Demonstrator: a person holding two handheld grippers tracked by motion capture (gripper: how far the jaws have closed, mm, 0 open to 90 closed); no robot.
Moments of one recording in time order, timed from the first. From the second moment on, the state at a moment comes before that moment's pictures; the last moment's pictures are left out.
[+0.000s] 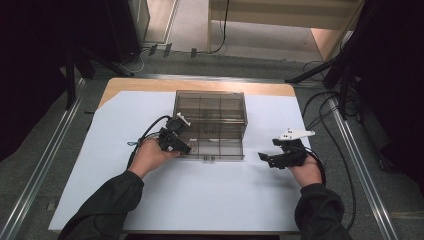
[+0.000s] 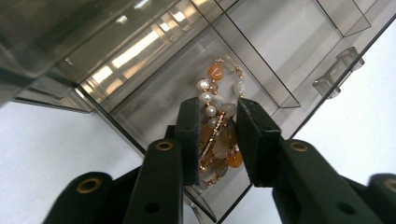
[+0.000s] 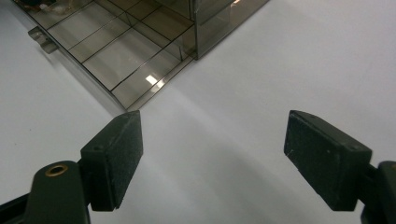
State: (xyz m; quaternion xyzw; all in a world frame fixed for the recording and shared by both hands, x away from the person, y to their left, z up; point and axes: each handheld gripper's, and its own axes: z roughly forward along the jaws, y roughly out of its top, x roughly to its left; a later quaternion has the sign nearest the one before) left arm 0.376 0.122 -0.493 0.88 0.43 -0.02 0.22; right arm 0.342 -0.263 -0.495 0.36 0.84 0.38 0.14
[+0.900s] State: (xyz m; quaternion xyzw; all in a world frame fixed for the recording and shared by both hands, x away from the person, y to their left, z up) left arm 0.369 0.126 -0.472 0.87 0.43 -0.01 0.25; right arm 0.342 -0.264 -0.494 0.36 0.84 0.38 0.14
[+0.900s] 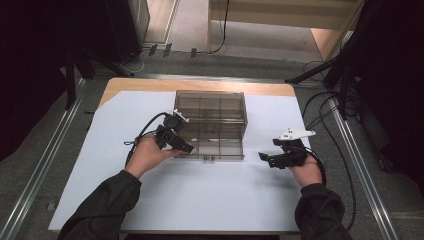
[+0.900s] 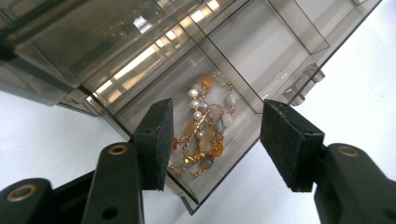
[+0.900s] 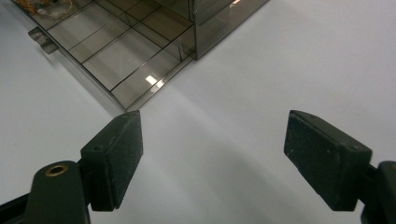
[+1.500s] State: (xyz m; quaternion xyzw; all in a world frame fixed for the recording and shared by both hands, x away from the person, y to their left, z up) left arm 0.356 0.143 -0.457 0.87 0.42 0.00 0.26; right arm 0.344 -0.263 -0.494 0.35 0.84 0.38 0.14
